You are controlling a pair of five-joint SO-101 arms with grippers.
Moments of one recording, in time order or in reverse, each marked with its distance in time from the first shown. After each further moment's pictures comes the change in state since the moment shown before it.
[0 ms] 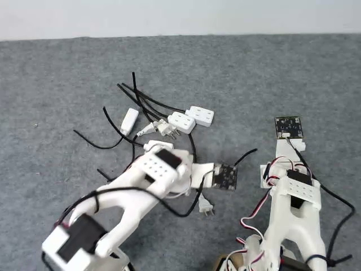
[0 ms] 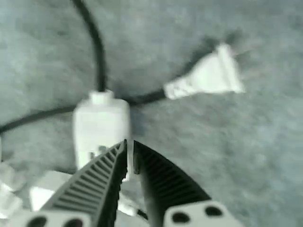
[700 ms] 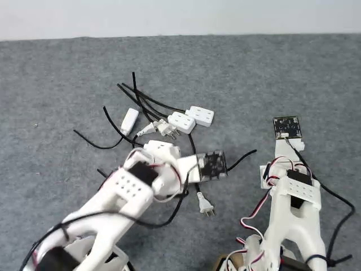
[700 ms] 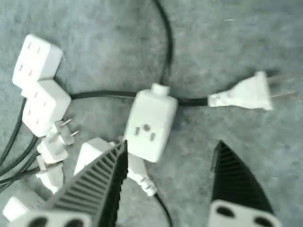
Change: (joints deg) left arm -3.4 -17.5 8.2 -7.6 11.5; right arm 0.0 0.0 0.0 0.0 1.7
